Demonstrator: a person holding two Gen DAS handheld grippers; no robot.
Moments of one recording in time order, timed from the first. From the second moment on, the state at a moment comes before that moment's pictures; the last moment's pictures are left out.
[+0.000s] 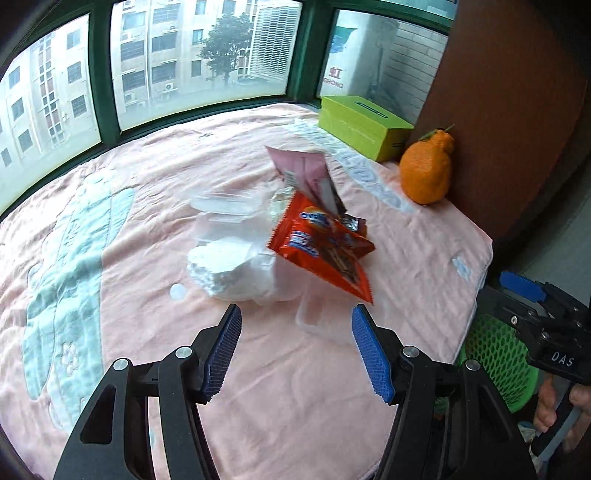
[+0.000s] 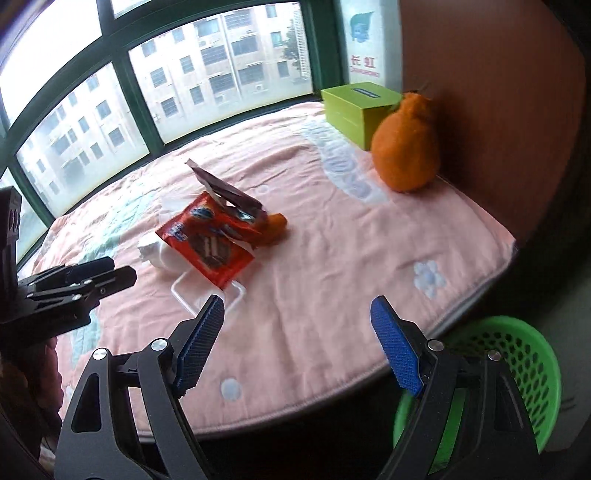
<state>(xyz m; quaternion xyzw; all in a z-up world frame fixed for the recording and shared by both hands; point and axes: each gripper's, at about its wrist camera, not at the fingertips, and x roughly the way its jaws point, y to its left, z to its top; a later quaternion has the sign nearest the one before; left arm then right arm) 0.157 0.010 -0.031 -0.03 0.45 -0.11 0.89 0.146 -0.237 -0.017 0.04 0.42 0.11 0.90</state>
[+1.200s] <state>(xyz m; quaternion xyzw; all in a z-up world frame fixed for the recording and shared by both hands) 0.242 0.009 -0.048 -0.03 0.46 -0.17 0.87 0.265 -0.192 -0.008 0.04 0.39 0.13 0.91</state>
